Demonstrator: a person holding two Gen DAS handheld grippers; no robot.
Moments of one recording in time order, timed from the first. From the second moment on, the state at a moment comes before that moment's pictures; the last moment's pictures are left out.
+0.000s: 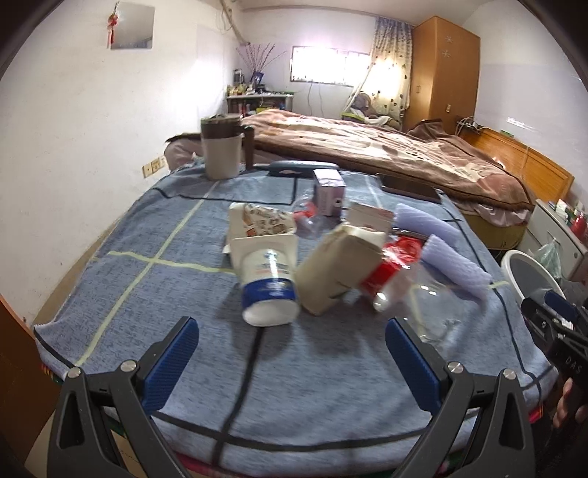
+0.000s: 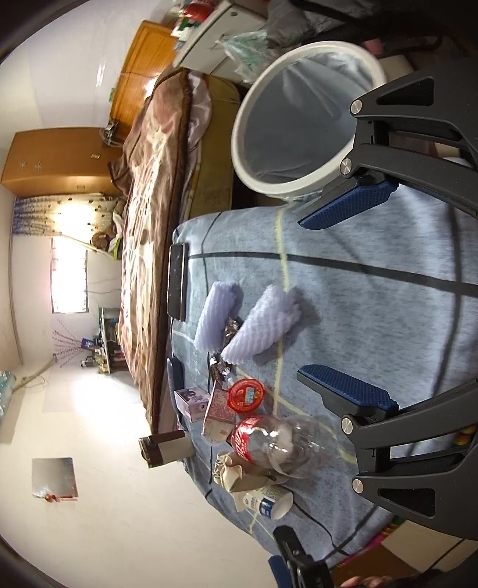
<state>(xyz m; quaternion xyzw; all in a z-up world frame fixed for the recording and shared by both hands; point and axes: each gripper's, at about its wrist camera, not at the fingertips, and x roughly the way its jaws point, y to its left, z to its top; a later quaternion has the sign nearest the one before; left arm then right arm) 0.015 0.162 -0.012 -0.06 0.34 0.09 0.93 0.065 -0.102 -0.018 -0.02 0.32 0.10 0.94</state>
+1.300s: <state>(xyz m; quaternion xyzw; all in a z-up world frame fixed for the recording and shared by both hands) 0.097 0.208 -0.048 -0.10 0.42 0.08 0.90 0.151 -0.067 -0.045 -0.04 0.41 0.18 0.89</state>
